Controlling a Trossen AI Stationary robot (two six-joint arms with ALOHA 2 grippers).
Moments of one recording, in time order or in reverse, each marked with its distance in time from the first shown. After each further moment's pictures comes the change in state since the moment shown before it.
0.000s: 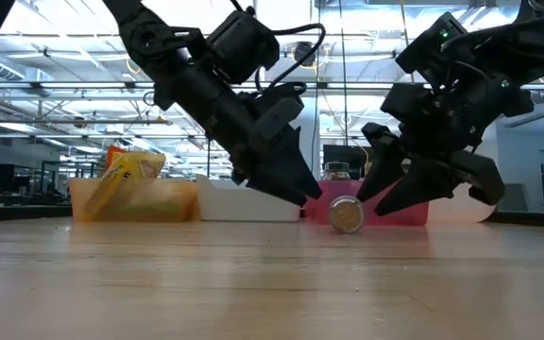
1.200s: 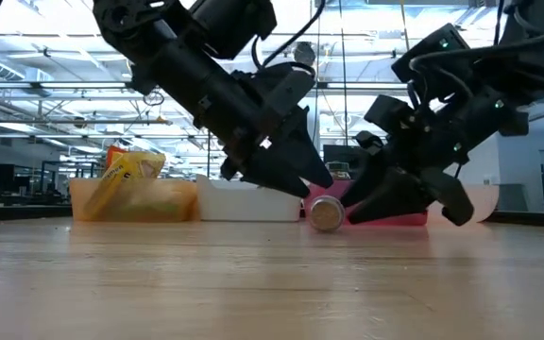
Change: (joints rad) left arm -0.142 0.002 0.000 0.039 -0.180 -0.192; right arm 0.041 0.176 0.000 0.261 0.136 0.093
